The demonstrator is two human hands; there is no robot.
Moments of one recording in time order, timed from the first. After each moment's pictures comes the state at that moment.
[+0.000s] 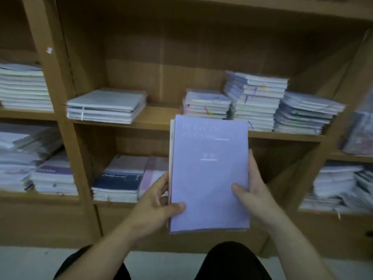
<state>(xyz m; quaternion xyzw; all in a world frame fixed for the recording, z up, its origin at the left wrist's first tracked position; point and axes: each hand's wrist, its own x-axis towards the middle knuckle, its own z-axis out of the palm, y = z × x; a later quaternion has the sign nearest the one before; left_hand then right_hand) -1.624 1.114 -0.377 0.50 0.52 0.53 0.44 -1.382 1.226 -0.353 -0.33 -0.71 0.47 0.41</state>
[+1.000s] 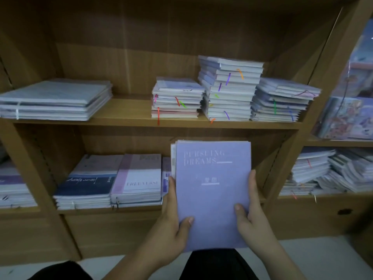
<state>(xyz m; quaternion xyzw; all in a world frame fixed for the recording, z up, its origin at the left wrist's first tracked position) -1.550 1.177 -0.453 0.63 0.58 0.43 0.30 -1.327 1.237 -0.425 -0.46 -0.68 0.39 0.42</state>
